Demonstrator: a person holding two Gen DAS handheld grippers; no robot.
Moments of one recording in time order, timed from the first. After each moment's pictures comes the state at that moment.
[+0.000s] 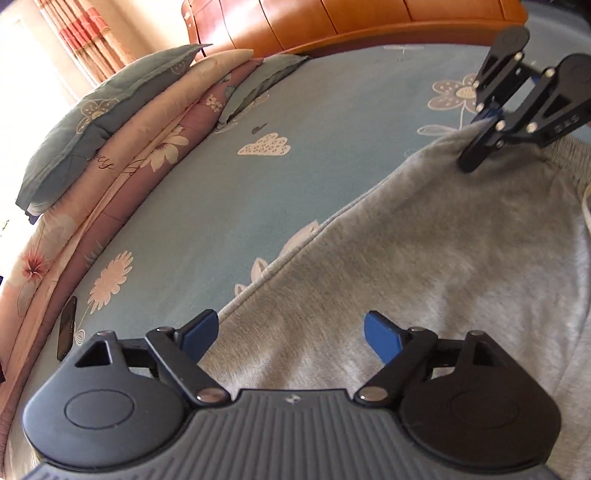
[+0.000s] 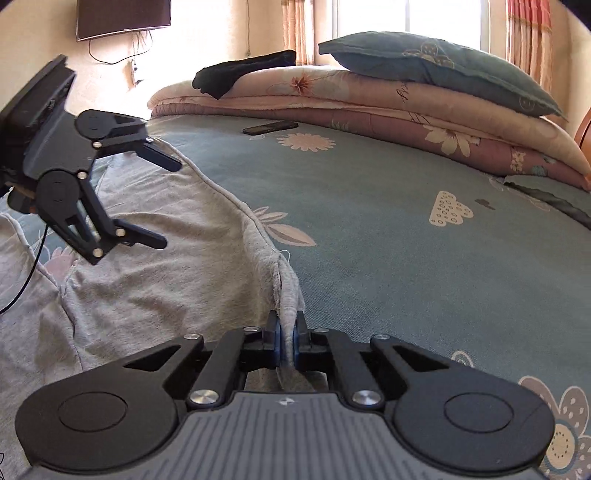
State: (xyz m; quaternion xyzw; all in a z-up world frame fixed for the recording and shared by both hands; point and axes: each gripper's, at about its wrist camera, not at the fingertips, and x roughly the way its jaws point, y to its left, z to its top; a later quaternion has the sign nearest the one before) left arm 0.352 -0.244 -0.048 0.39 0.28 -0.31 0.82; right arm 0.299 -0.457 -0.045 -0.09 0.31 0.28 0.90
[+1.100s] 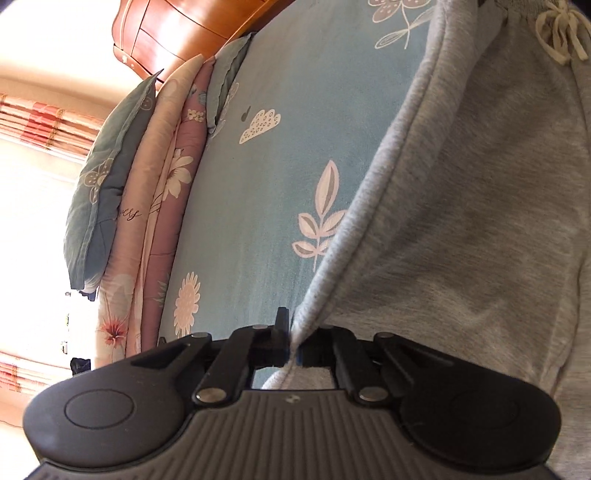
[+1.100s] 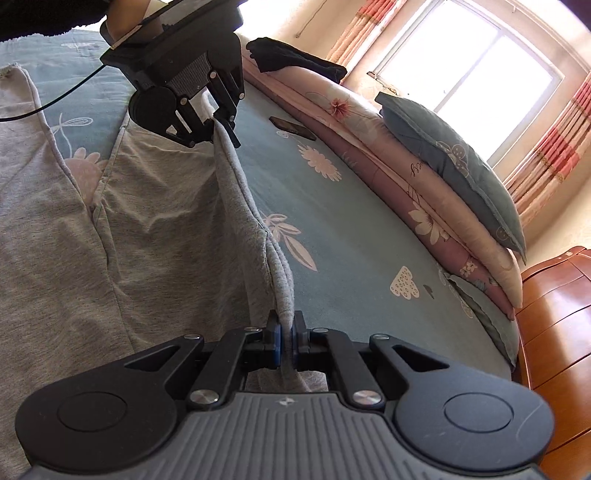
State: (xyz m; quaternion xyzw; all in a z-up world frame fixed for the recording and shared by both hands) left arm 0.304 -0.230 -0.031 0.59 0.21 -0.26 0.73; right arm 0.196 -0.367 -0.008 -0.35 0.26 0.20 0.88
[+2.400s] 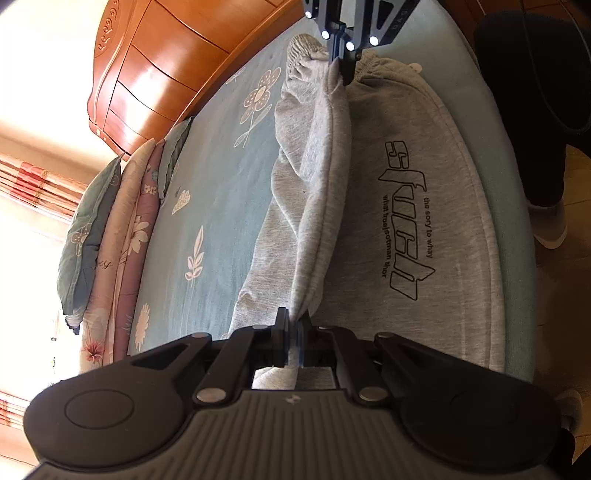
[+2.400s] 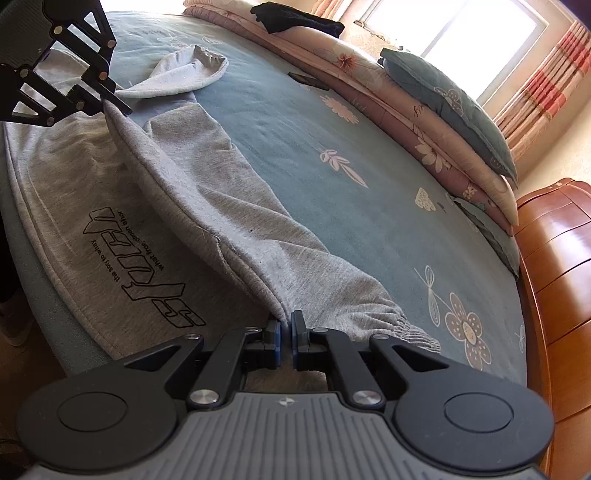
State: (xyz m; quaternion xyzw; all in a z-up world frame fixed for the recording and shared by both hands) left arm 0.024 -0.163 -0.040 0.58 0.15 -0.35 0.72; right arm 0.023 -0.341 -0.020 -0.31 0.35 0.15 0.87
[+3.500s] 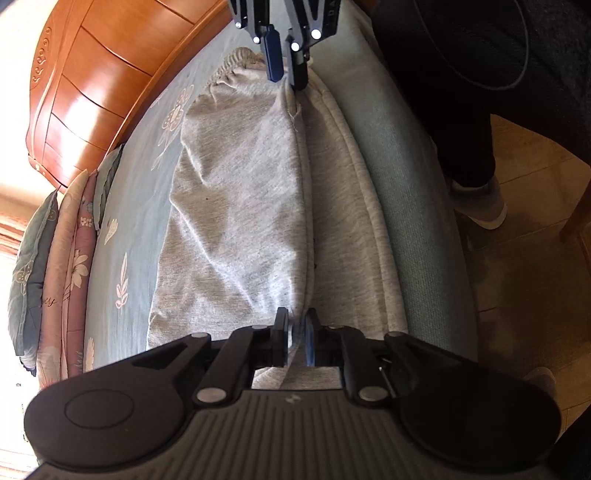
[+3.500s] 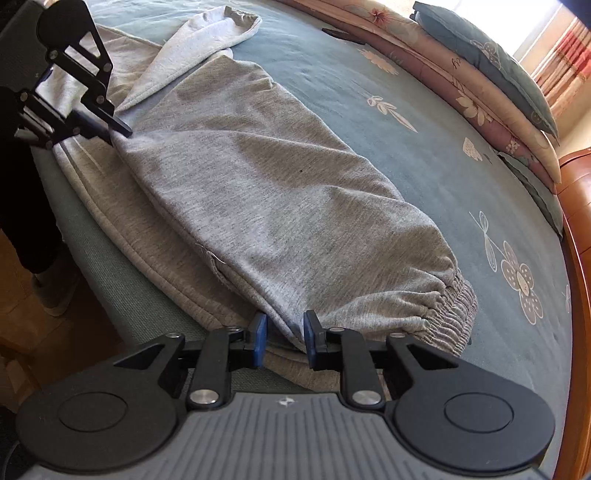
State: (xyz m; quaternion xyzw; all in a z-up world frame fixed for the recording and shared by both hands) left arm -0.010 -0.156 -0.097 0.60 0.15 -0.43 0.65; right arm 0.009 -0.347 -0.046 -0.27 0.43 0.19 0.84
